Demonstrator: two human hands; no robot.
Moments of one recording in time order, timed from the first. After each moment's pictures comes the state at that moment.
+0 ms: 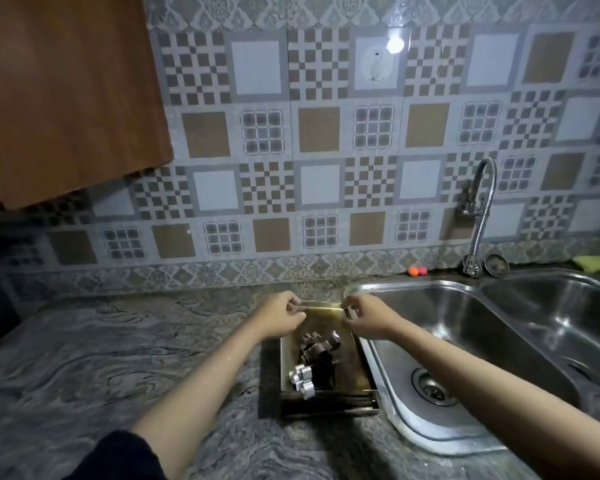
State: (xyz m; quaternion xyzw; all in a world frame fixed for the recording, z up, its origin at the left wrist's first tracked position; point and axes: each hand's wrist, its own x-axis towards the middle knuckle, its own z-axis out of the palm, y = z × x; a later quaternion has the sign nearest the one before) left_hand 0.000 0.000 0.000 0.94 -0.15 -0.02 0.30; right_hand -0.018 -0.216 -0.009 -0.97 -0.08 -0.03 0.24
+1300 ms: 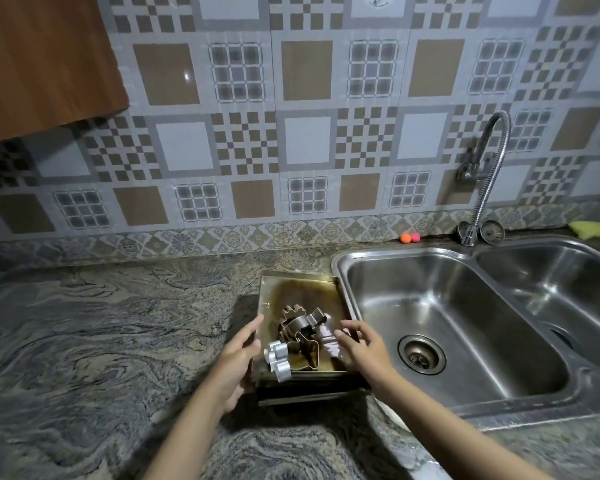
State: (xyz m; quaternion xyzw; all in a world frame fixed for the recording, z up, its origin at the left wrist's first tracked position) left_hand -0.061 0.020 -0.069 0.71 0.05 -0.15 0.69; right_hand -0.054 -0.209 -0.118 -0.74 0.13 -0.05 0.66
